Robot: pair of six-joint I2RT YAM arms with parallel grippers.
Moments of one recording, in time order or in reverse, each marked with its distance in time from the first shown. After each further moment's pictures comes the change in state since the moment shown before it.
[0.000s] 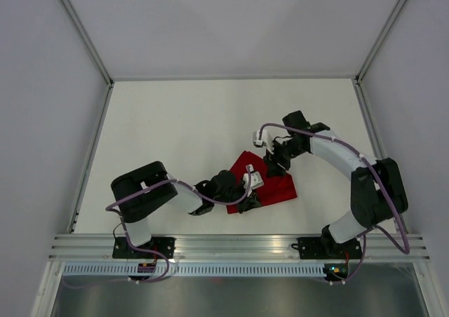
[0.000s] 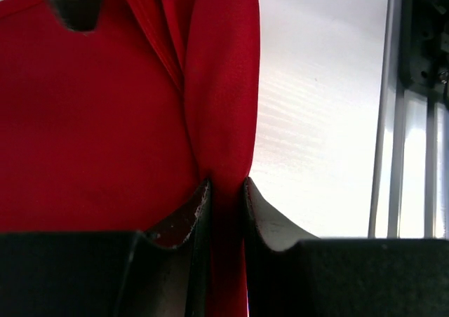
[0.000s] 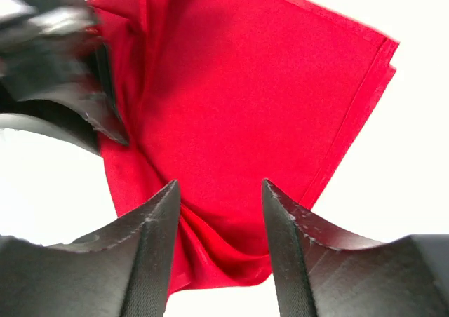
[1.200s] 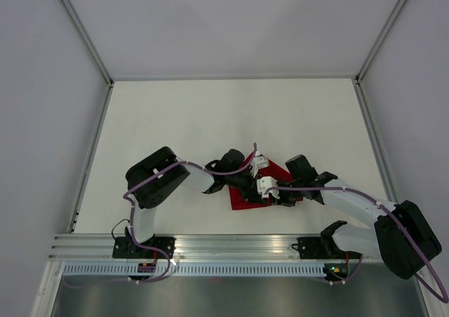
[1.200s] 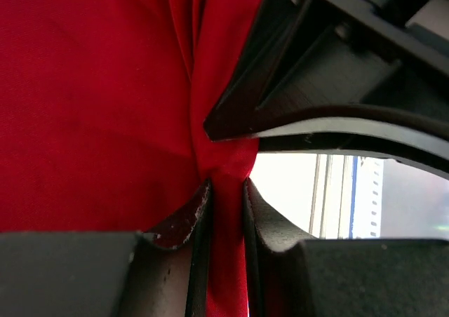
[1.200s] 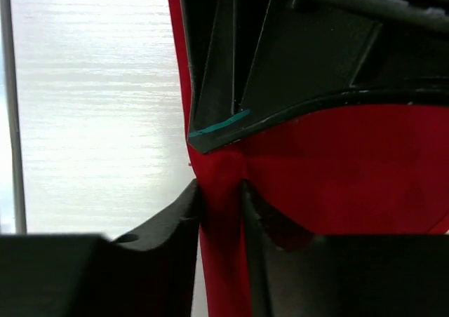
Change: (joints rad) left arm 0.153 0.172 0.290 -0.296 0.426 -0.256; right arm 0.180 -0.447 -0.614 0.386 0.135 -0.066
